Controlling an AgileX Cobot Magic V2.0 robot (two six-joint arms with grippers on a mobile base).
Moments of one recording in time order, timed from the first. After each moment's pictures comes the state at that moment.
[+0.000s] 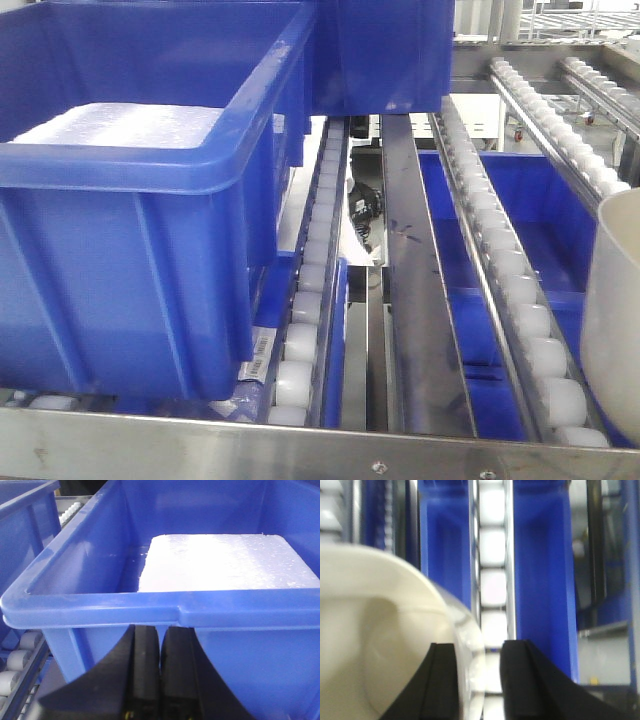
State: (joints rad) left arm -0.14 -0.01 0.01 0.00 0.13 0.02; right arm -0.14 1.01 -0.51 0.16 0.44 -0.07
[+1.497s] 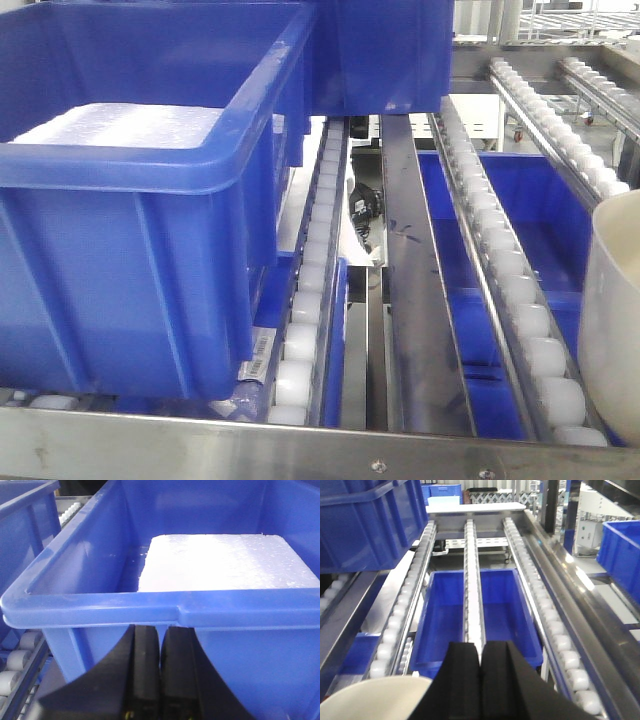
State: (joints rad) left arm -0.14 -0.01 0.01 0.00 0.13 0.02; right arm -0.13 0.27 -0.13 0.16 -0.03 -0.07
